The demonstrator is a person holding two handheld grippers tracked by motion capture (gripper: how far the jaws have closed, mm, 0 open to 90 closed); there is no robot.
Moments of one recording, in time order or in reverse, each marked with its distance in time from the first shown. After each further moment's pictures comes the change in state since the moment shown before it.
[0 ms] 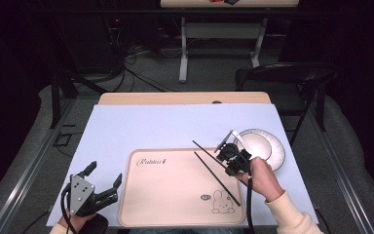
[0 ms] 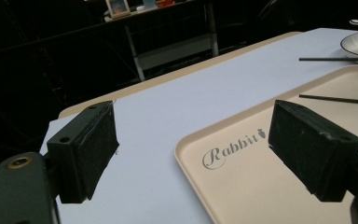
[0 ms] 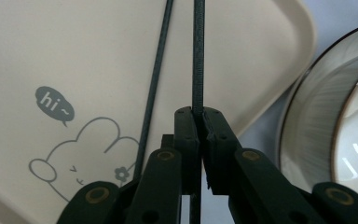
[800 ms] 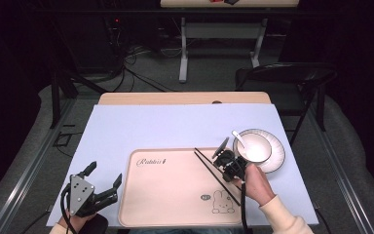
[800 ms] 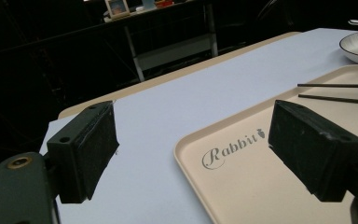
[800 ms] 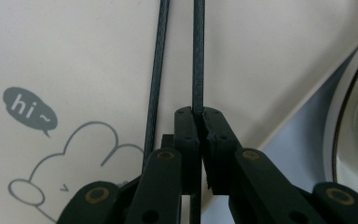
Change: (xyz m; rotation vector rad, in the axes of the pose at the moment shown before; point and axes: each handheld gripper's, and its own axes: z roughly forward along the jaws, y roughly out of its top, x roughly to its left) left arm 0.000 0.000 0.000 -0.001 -0.004 0.003; right arm 0.006 -0.002 0.036 0.079 -0.001 0.065
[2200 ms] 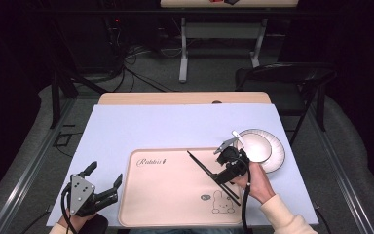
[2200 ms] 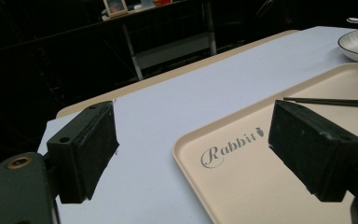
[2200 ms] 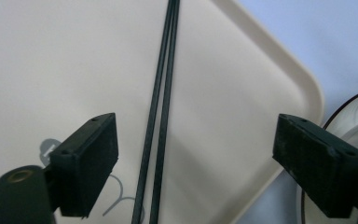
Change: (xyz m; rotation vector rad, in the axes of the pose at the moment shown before) left arm 0.000 0.000 0.001 0.009 -0.009 0.004; right arm -0.006 -0.009 -0.020 -0.358 0.033 -0.098
